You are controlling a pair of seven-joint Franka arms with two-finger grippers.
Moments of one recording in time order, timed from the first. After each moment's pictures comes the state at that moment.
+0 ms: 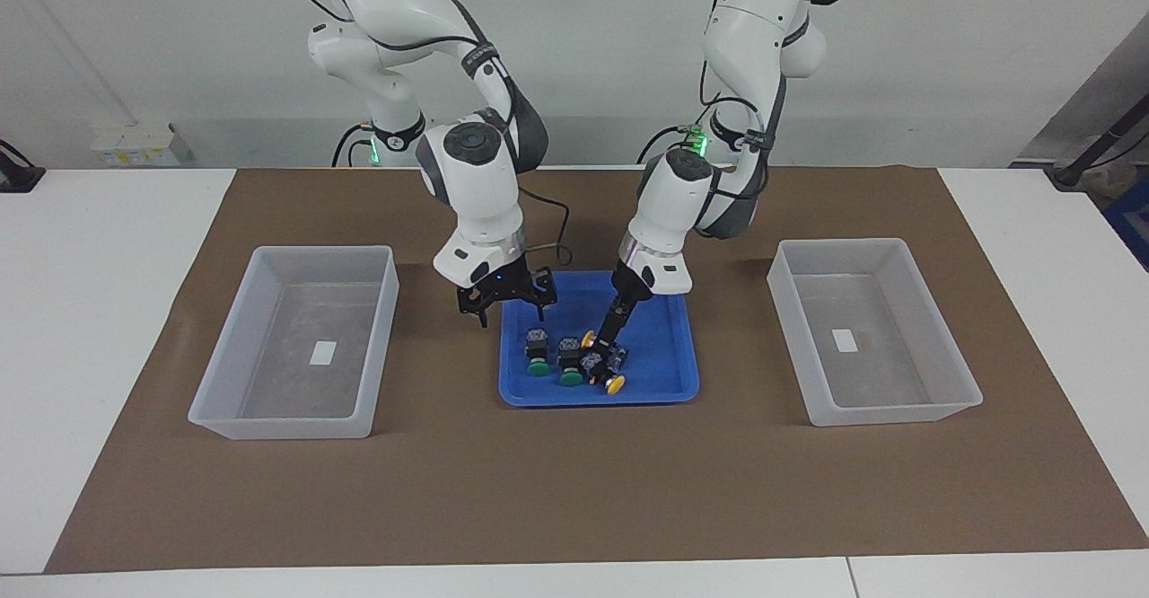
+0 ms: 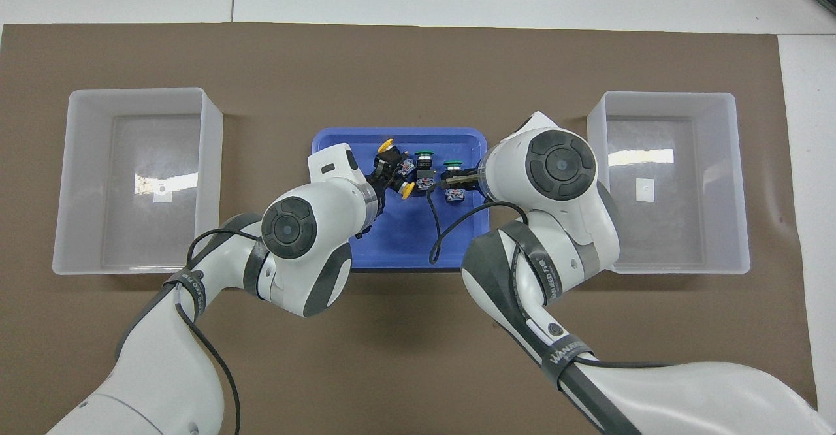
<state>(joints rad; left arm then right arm) -0.44 0.37 -0.18 -2.06 -0.14 2.86 -1.49 0.35 0.29 0.11 -1.90 -0.05 2.38 0.43</state>
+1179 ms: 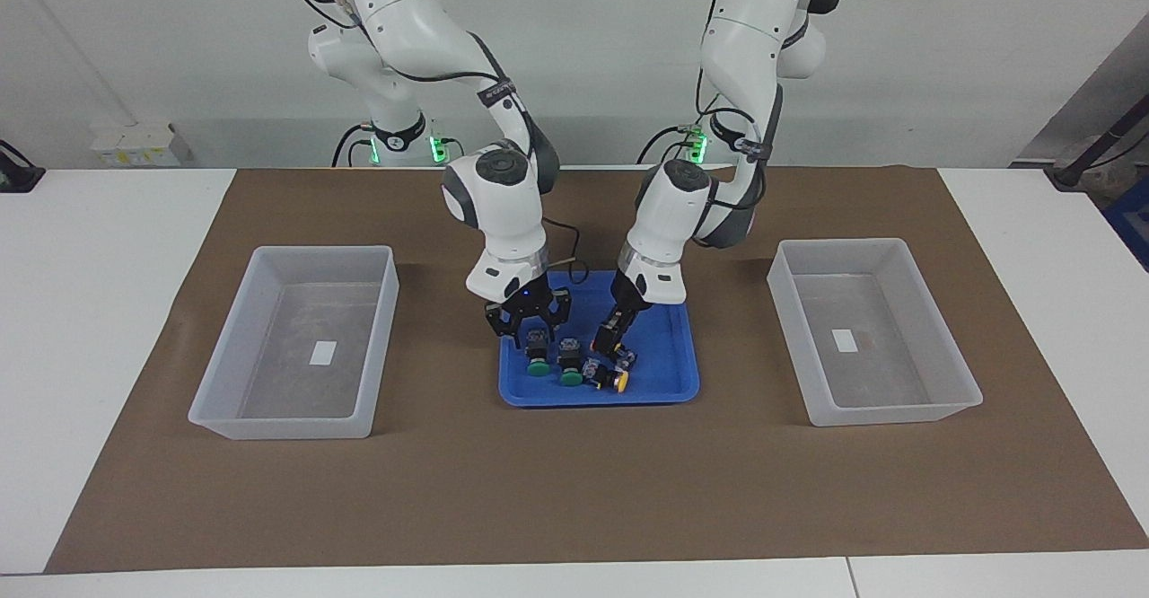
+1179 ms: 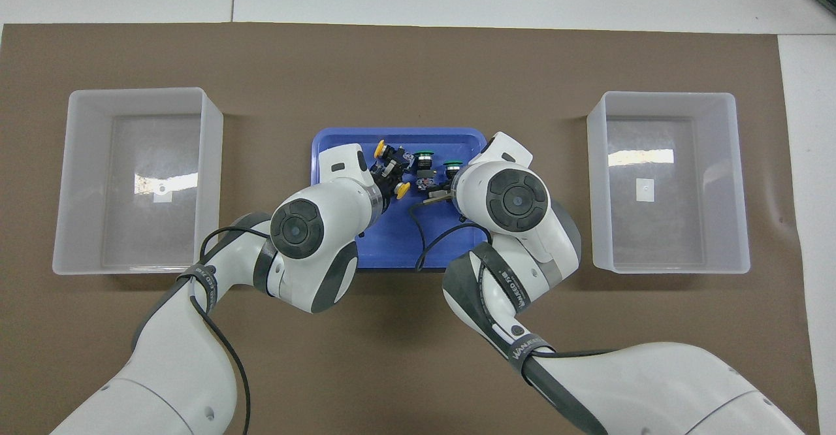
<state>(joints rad) -0.45 0.40 -0.13 -2.00 -0.14 2.80 -1.31 0.39 0.38 0.11 -1.93 -0.14 2.56 0.43</state>
